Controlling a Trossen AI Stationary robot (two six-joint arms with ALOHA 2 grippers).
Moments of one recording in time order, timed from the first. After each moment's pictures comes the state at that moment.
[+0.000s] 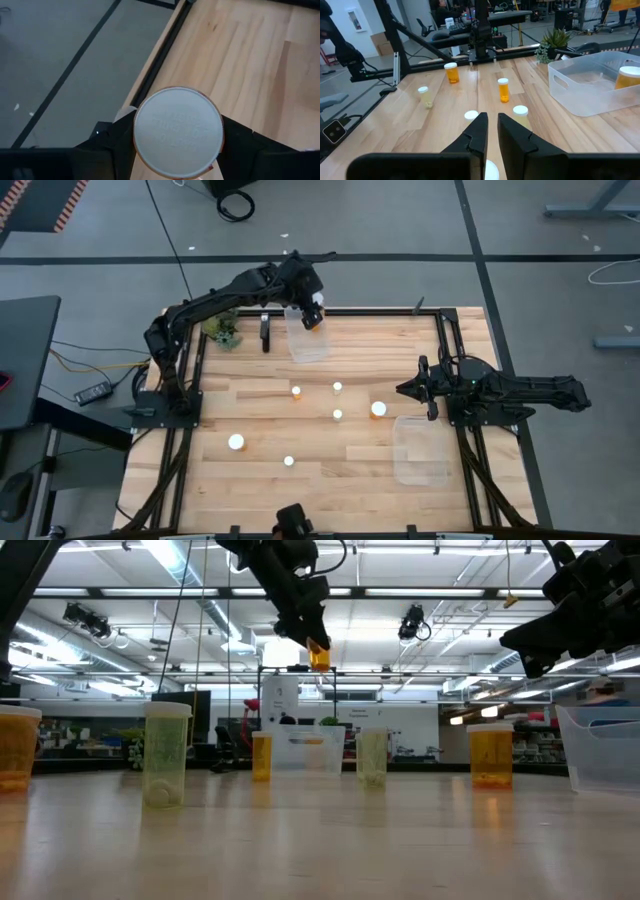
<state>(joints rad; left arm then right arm) 0.53 1.85 1.81 -0.75 -0.04 0.15 -0.10 0.14 0.08 -0.06 -0.11 0.13</state>
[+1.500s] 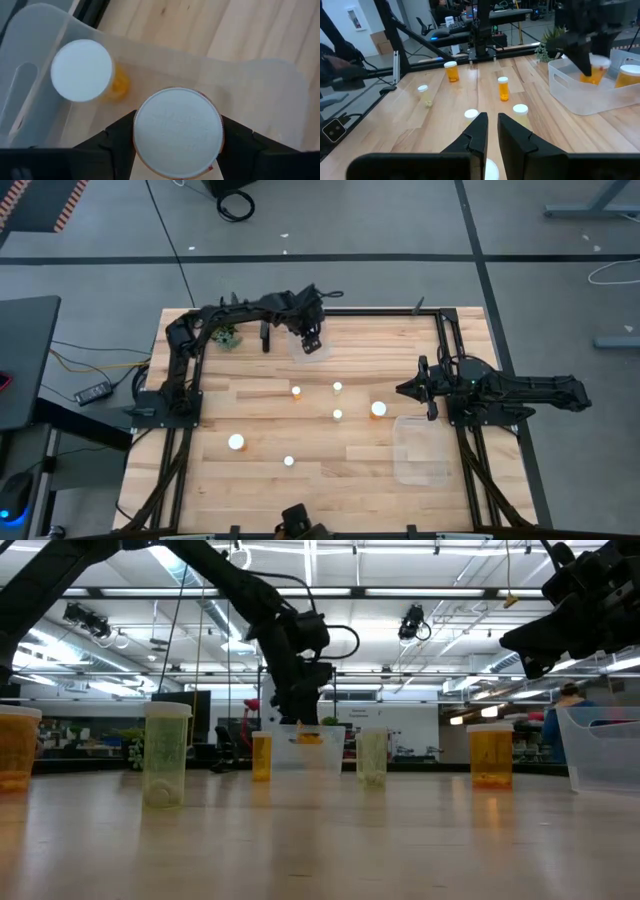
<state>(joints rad) 0.54 2.03 1.56 -0.60 0.01 0.14 -0.10 0.15 0.08 -0.06 -0.11 0.13</state>
